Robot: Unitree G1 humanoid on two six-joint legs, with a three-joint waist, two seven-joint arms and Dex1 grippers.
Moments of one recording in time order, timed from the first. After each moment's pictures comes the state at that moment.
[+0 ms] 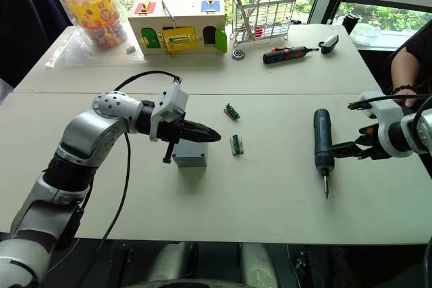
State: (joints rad) left arm -0.73 0.55 -0.26 -0.12 -0.42 0.53 -1.26; right arm -0.66 -1.24 0.13 0.06 0.48 1.47 0.91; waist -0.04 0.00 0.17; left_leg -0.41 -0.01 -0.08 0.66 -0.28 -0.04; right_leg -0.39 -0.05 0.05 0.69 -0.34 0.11
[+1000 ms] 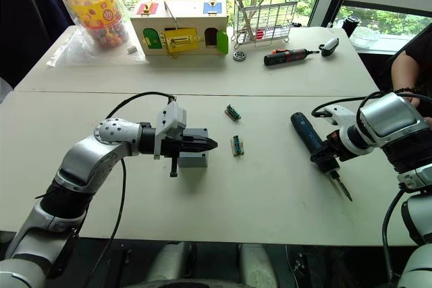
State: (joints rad) left arm -0.54 0.57 -0.24 -0.25 -0.41 0.58 -1.03; right arm -0.87 -1.07 0.50 0.29 0.36 1.44 0.98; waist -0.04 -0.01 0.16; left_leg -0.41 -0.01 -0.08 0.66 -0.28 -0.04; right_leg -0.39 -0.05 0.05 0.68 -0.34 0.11
